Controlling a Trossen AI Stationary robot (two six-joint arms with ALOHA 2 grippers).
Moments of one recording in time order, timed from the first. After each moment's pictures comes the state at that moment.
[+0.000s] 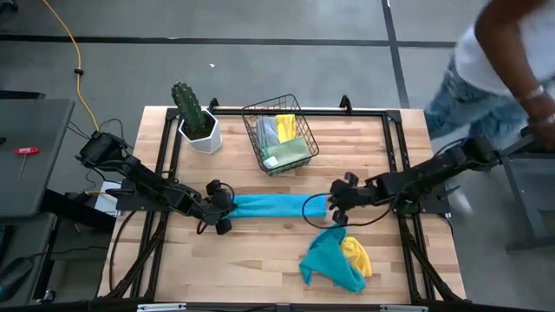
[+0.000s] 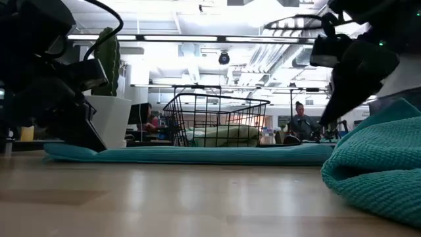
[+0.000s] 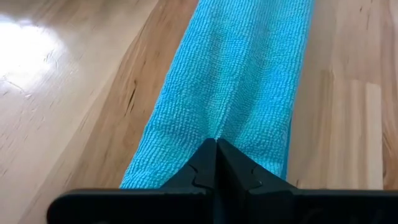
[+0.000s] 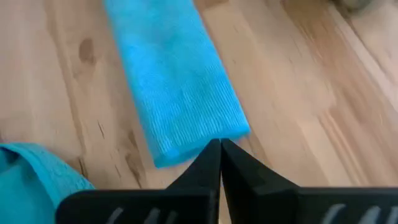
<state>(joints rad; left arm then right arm) -0.31 1.41 0.32 0.16 -0.50 -0.60 0.27 1.24 0.56 -0.28 0.28 0.56</state>
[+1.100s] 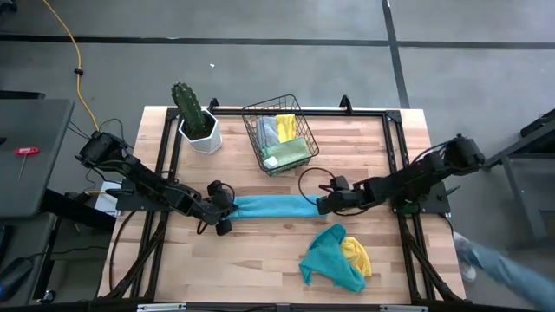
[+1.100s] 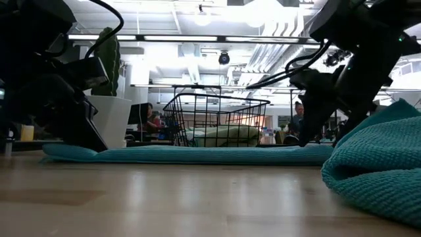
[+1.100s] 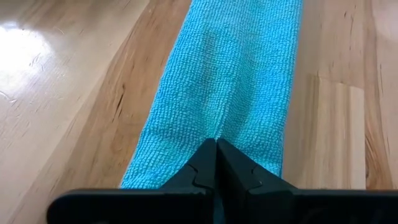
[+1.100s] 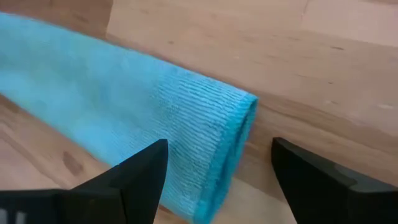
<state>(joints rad) -0.31 1.41 0.32 0.18 -0.47 -0.59 0.23 1.49 0.56 -0.13 0.22 1.45</state>
